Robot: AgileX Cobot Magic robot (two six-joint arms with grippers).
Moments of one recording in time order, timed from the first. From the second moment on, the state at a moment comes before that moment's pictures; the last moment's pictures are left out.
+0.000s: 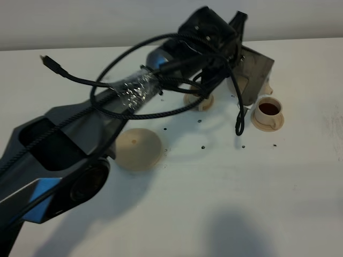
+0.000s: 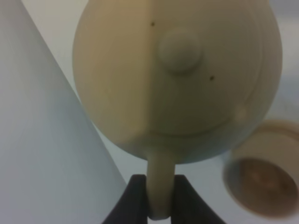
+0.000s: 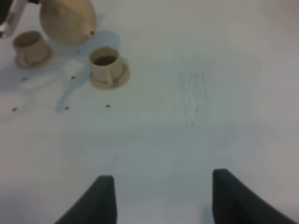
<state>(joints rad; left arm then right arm) -0.75 2.46 -2.32 0.33 0.80 1.21 -0.01 -0.01 -0.49 0.10 1.07 -0.08</state>
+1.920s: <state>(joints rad) -0.49 2.31 -2.32 0.15 1.14 1.07 -0.01 -0.01 -0.49 0.10 1.07 -0.08</state>
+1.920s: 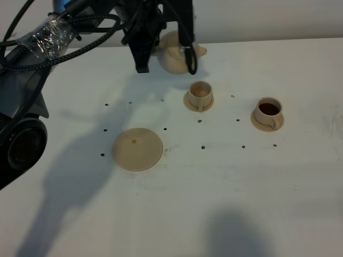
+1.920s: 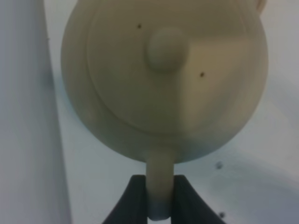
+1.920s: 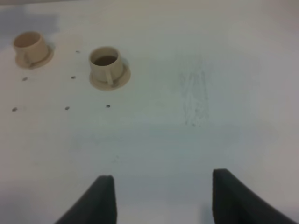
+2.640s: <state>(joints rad) -0.44 2.39 -2.32 0.20 1.07 1.19 -0.01 -0.01 -0.49 0.10 1.07 -0.08</state>
